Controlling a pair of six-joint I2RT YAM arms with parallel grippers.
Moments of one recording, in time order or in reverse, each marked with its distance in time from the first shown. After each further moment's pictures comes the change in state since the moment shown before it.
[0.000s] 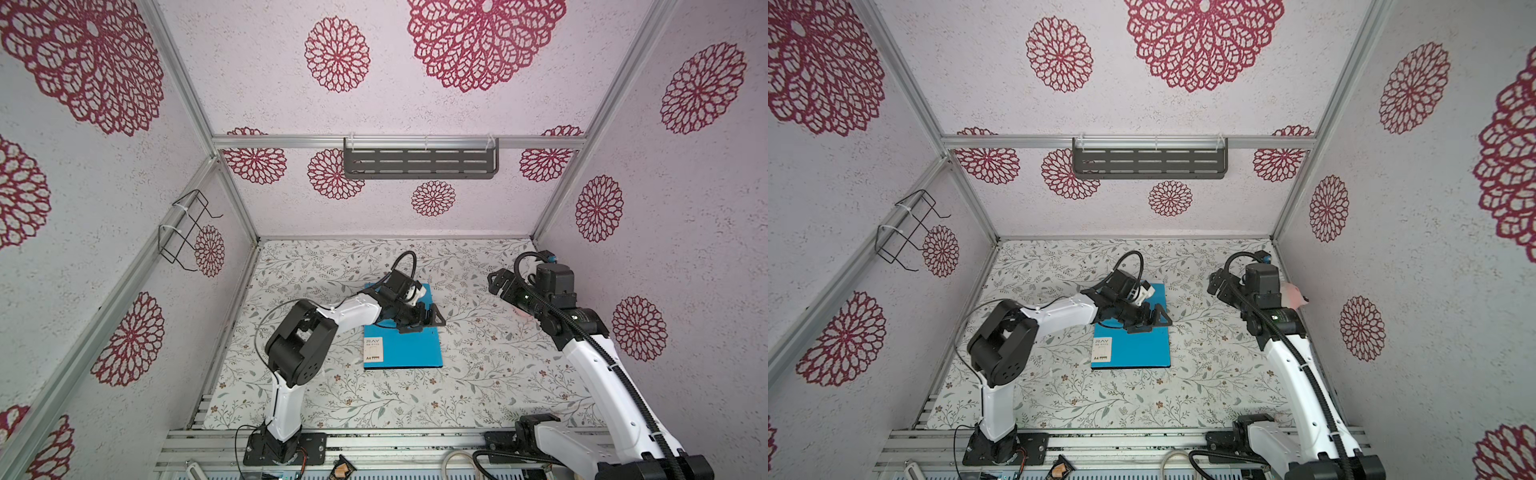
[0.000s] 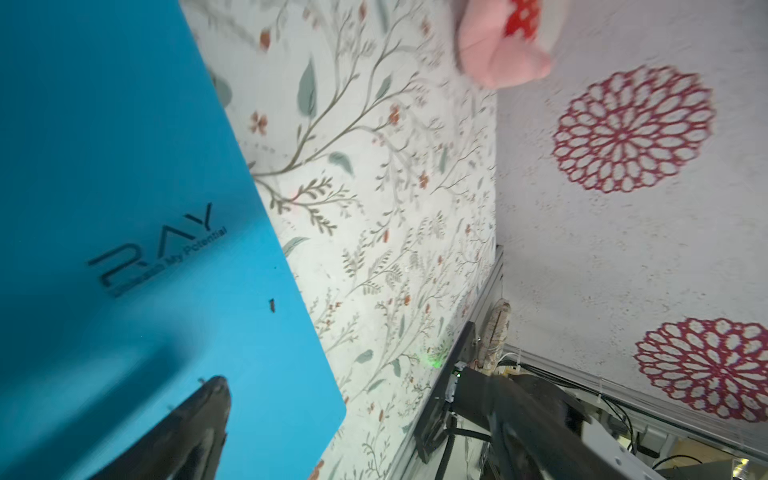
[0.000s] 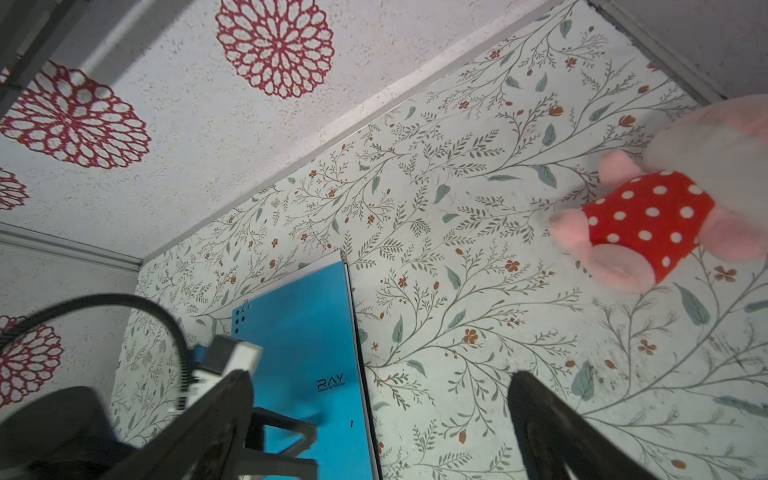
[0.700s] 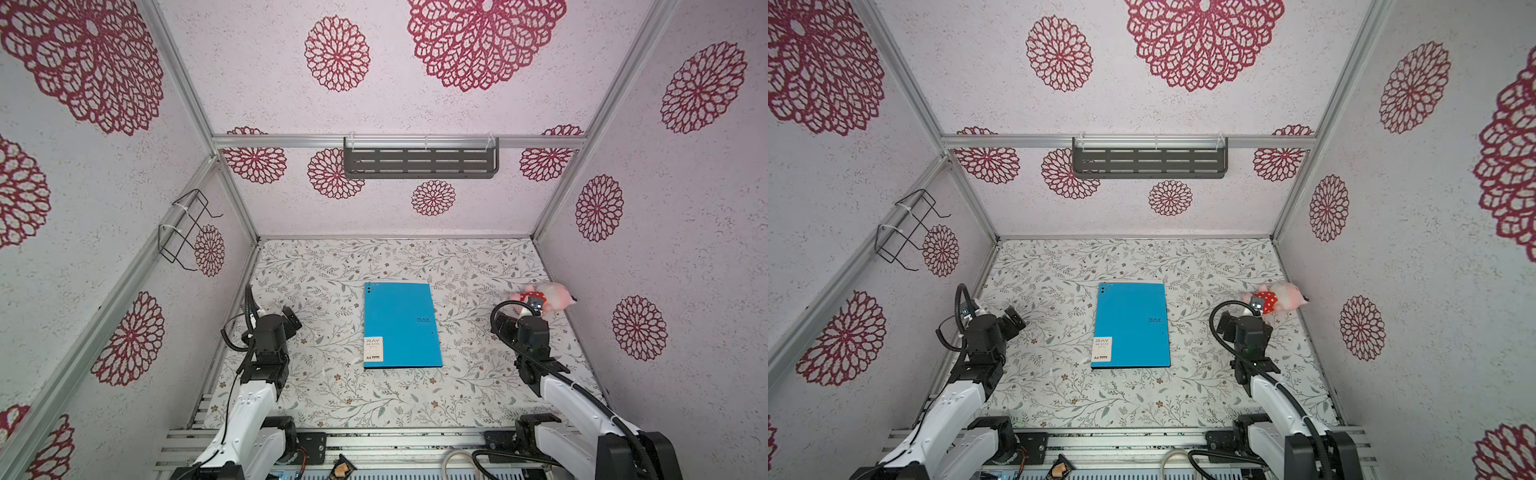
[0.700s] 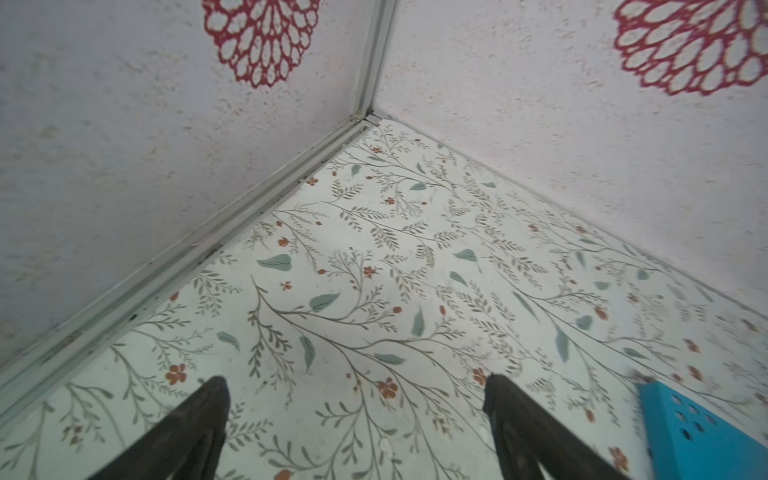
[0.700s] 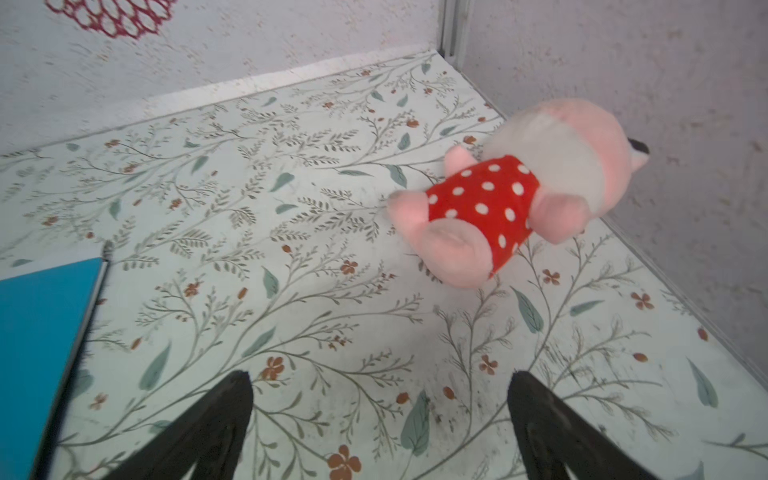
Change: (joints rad) left arm 0.708 -0.911 -0.967 0.402 -1.027 0.315; right arm -0.033 0.005 -0.744 0.848 0.364 -0.311
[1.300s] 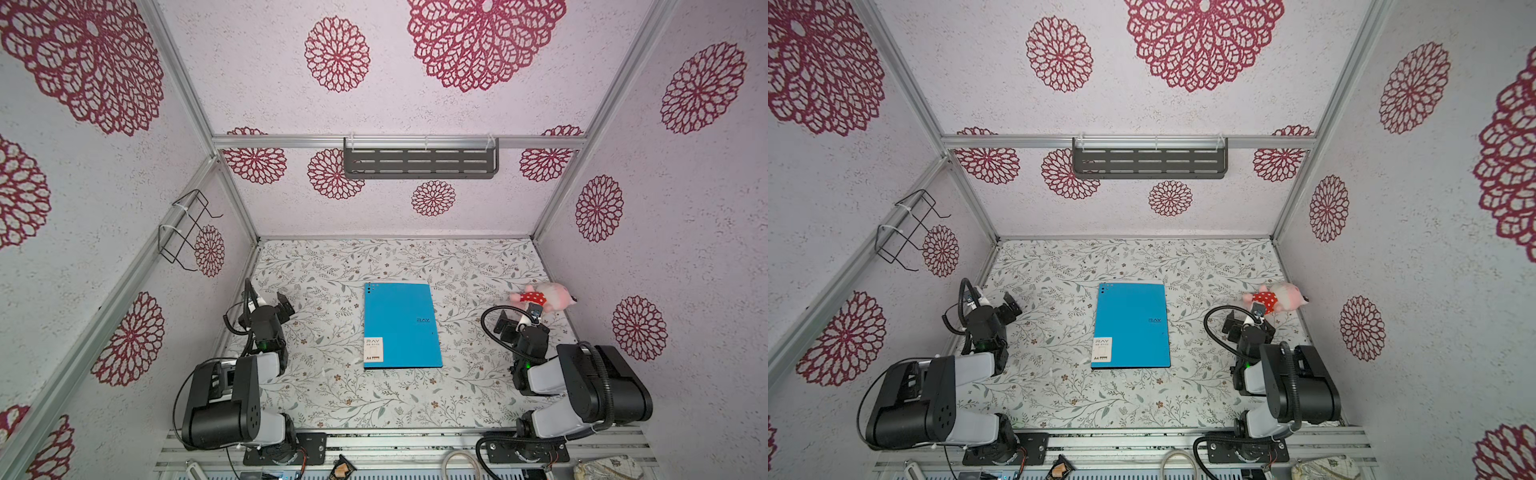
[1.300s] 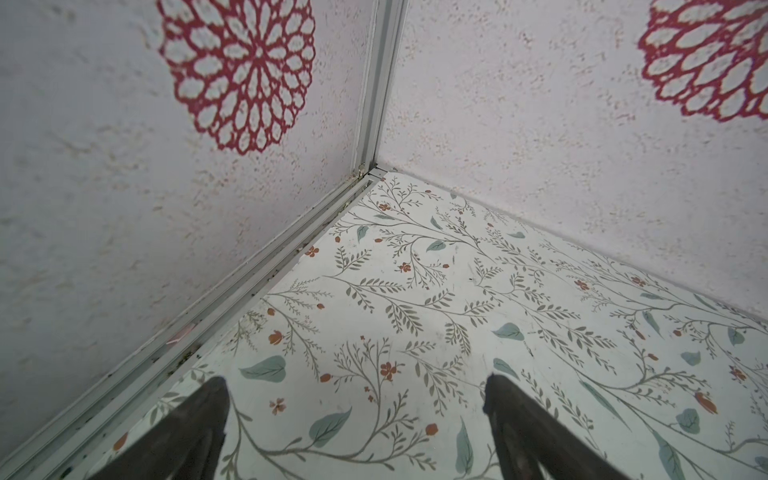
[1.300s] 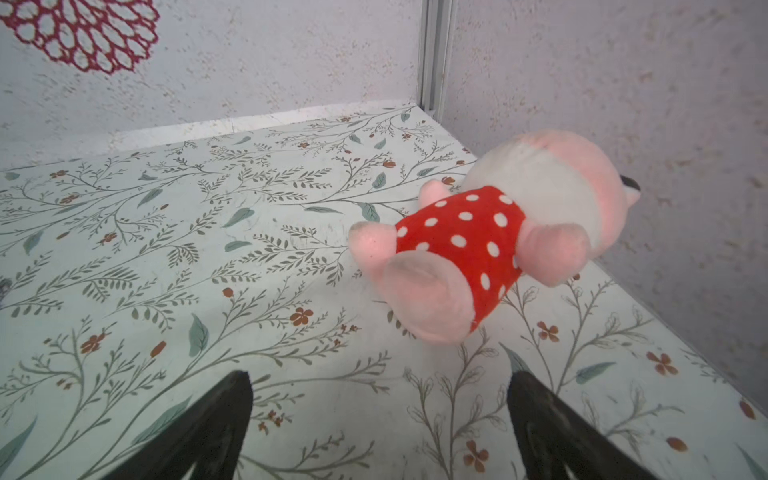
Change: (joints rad) left arm 0.117 0.539 -0.019 0.727 0.111 0.168; right arm -0.106 0.494 -0.120 0.830 -0.072 -0.125
